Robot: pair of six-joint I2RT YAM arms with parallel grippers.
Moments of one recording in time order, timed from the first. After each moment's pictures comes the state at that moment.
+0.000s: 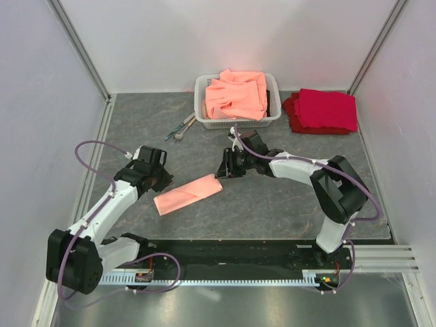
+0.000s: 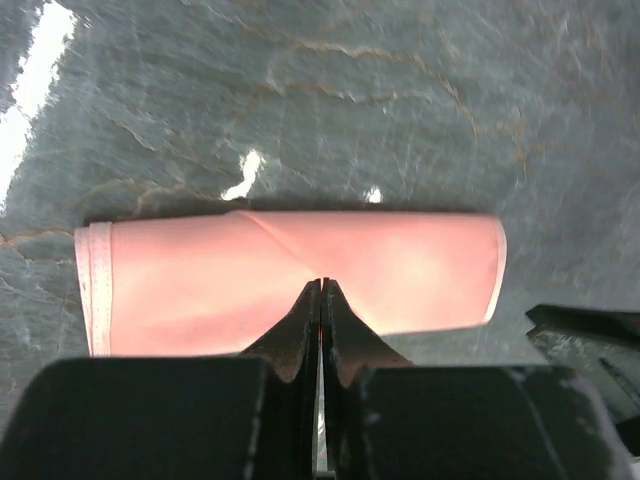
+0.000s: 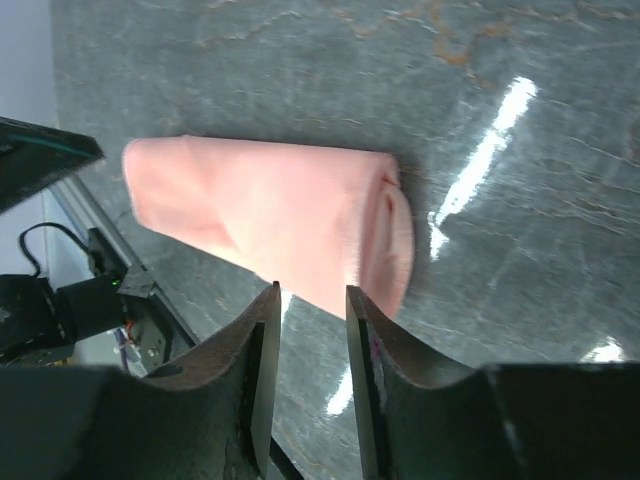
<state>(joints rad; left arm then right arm) -0.31 1.10 0.72 -0.60 -0.10 -0.96 0.65 1.77 1.05 -0.01 -0.47 0.62</state>
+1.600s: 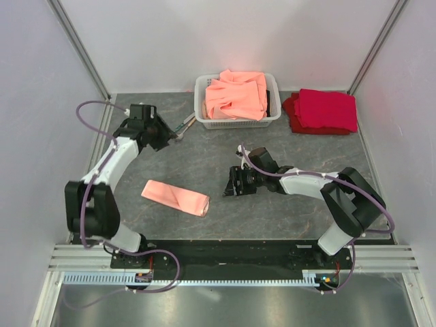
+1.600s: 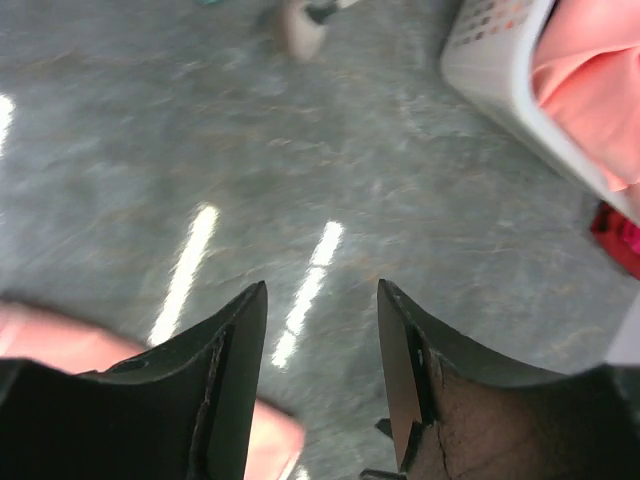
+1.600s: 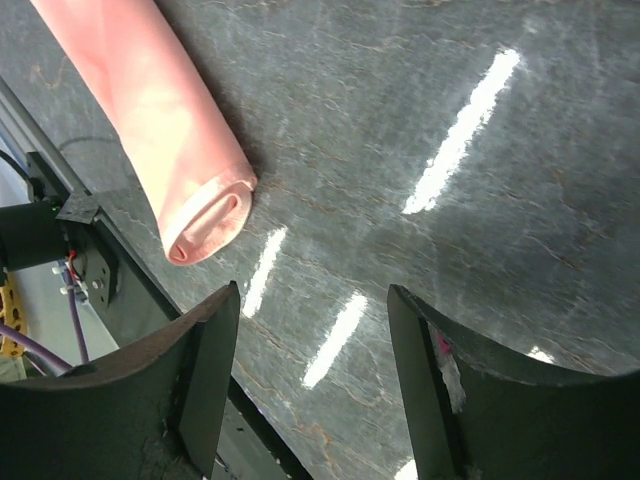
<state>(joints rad) -0.12 1.47 1.14 -0.49 0.07 -0.77 0.67 1.63 0.78 0.05 -0.47 0.57</state>
